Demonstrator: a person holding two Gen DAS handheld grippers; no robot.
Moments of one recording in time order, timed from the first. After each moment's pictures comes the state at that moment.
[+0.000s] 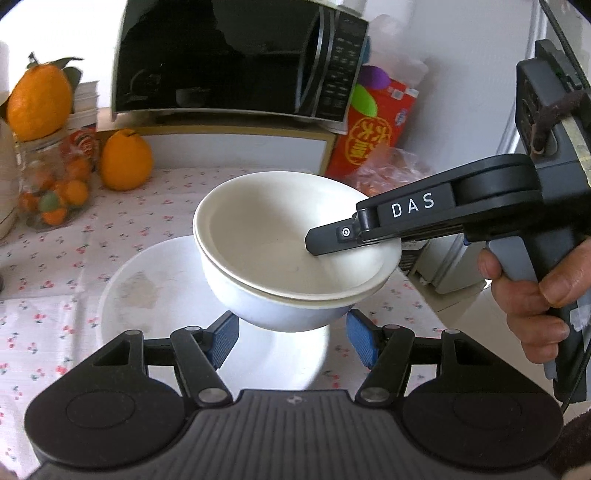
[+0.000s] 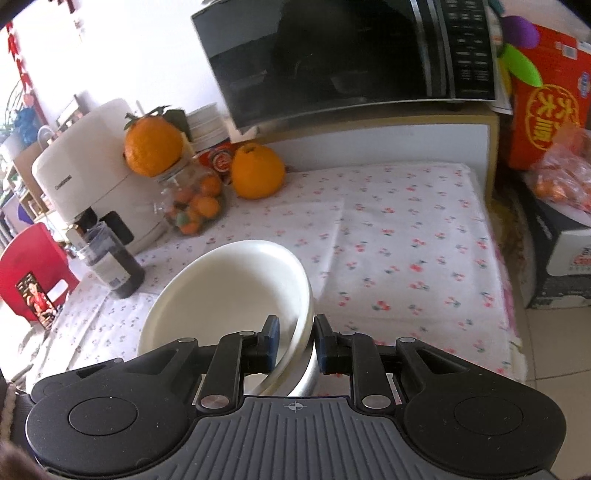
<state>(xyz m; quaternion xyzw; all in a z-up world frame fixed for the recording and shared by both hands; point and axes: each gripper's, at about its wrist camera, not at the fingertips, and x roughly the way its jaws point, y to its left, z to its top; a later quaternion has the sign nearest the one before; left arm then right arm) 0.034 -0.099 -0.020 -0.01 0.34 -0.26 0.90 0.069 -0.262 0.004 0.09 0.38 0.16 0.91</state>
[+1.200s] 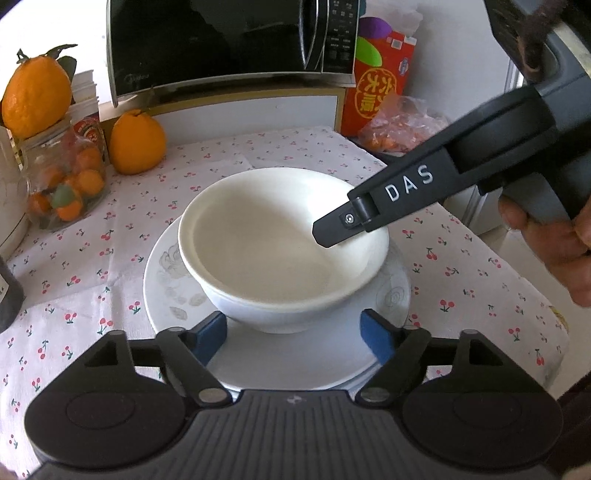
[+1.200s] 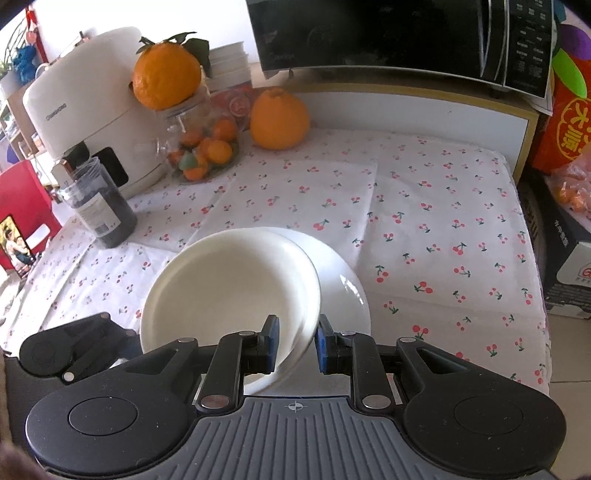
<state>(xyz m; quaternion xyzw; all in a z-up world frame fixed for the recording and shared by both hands) 0.047 -0.077 -0.048 0.08 0.36 -0.26 0.89 0.081 -0.210 -0.021 0.01 0.42 0.16 0.89</state>
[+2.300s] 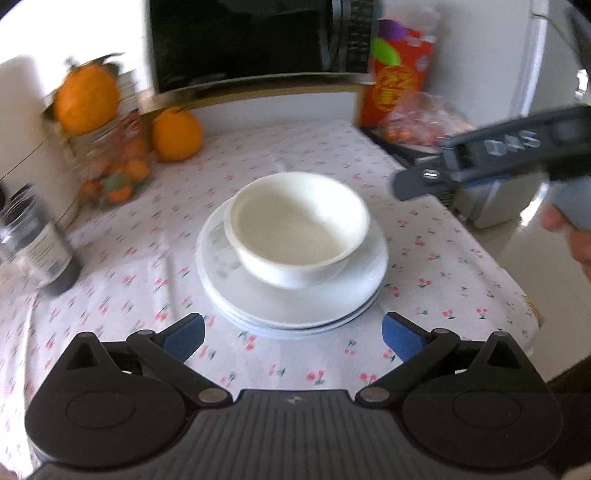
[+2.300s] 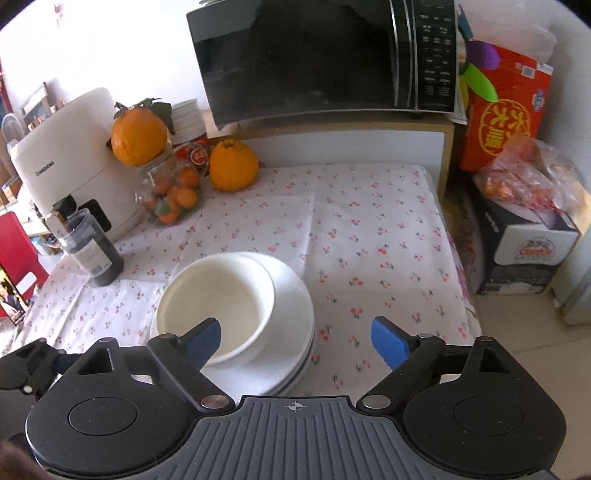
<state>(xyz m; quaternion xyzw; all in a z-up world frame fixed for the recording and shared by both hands) 0.003 -0.062 -0.007 0.08 0.40 -0.20 0.89 0.007 -0.239 0.033 0.06 0.39 0.06 0.92</state>
